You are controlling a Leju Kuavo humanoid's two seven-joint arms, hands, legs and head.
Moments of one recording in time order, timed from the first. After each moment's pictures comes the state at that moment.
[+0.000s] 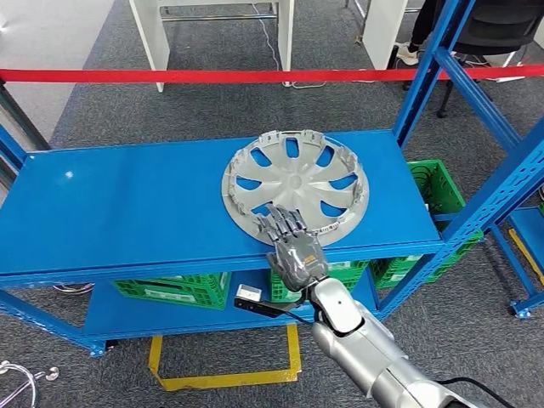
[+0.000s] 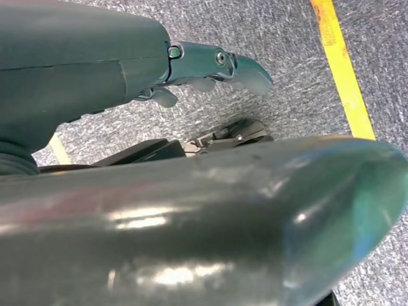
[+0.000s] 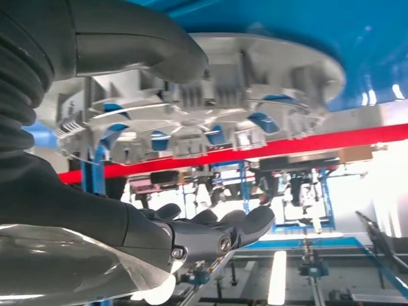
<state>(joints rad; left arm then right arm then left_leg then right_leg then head) -0.12 -0.07 -1.47 -0.14 1.15 0.09 -0.37 -0.36 0.01 0.55 -1.04 1.33 -0.62 0.00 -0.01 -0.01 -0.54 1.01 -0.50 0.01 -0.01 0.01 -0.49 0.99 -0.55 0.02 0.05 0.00</state>
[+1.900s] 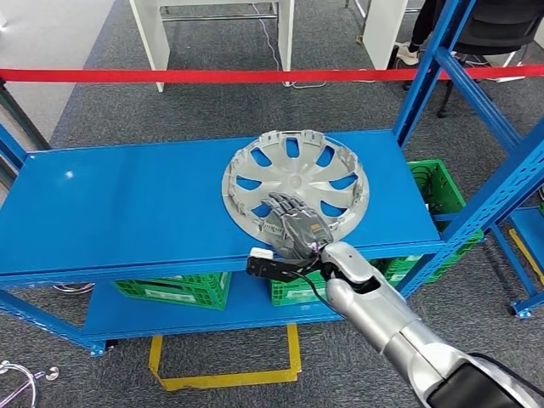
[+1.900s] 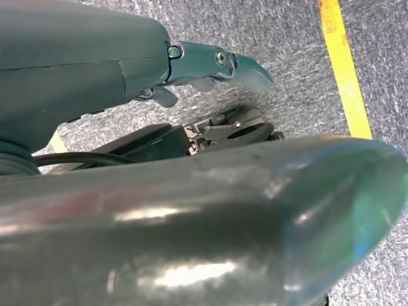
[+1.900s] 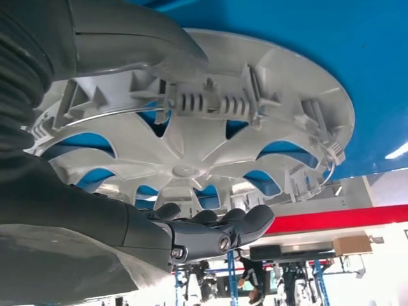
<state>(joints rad) -0.10 -0.07 -1.46 -0.14 1.19 0.05 -0.41 -0.52 -0.08 0.58 -1.05 0.95 -0.23 -0.07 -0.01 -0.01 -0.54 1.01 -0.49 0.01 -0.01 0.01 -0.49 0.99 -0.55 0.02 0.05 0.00</state>
